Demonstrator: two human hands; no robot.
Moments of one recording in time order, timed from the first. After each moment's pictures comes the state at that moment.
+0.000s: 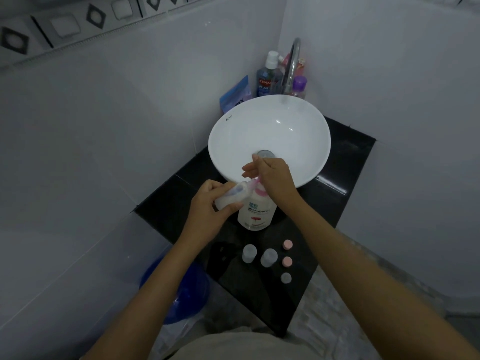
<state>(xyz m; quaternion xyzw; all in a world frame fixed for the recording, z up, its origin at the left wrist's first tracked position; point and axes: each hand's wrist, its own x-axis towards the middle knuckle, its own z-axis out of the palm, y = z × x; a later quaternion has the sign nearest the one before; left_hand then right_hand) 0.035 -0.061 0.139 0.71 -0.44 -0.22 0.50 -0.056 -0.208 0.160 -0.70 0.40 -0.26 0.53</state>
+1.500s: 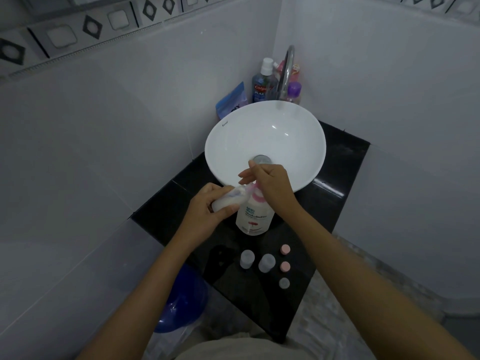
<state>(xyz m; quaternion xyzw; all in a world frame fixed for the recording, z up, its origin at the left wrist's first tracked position) 0.043 -0.064 0.151 0.69 -0.46 -0.28 0.49 -0.063 -0.207 0.159 -0.71 0.35 -0.29 0.53</state>
